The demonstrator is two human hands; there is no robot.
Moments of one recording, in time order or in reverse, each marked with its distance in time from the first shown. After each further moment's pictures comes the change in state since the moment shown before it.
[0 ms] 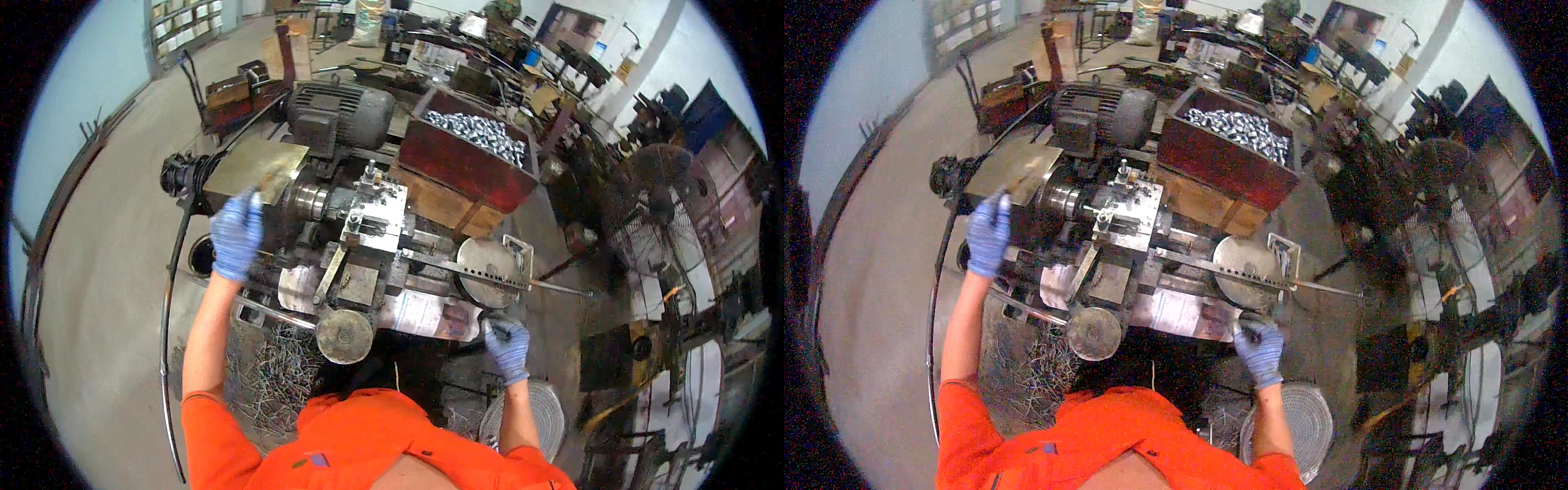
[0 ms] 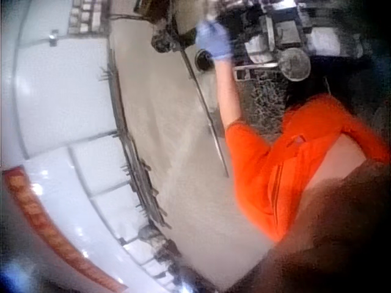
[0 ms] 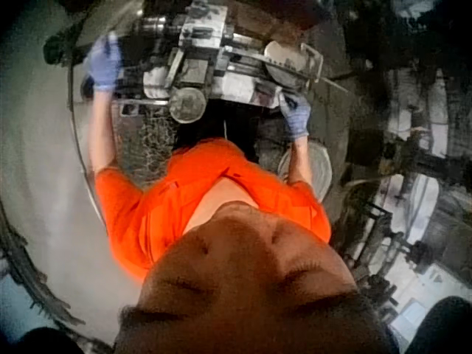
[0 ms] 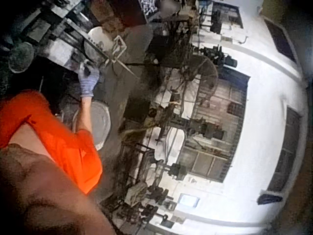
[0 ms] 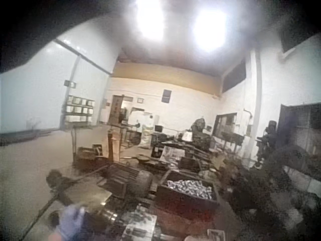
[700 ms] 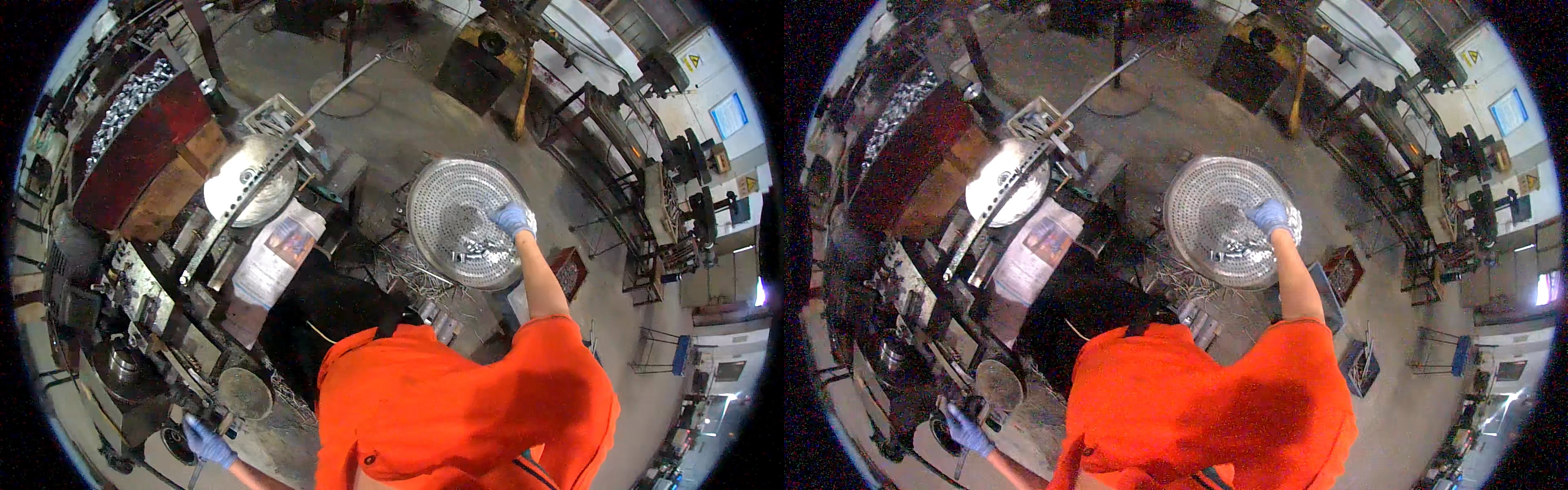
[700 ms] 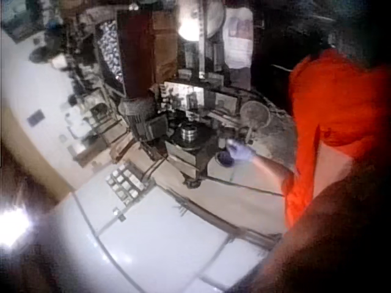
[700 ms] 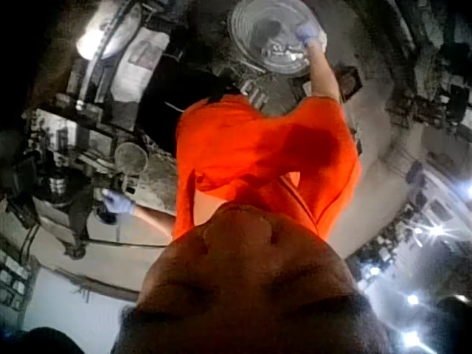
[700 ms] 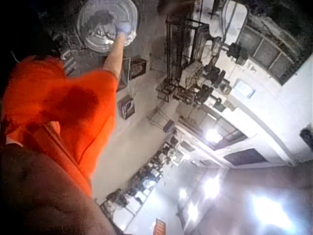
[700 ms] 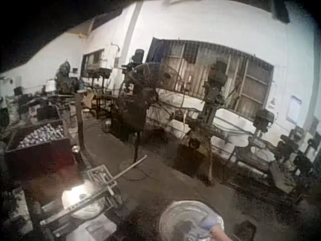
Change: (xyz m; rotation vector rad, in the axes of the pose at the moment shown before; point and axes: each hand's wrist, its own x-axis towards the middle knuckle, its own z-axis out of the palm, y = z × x) left_hand -0.147 -0.060 0.015 0.002 -0.563 -0.281; right_hand -0.244 0.159 -0.182 -0.632 -0.049 1.475
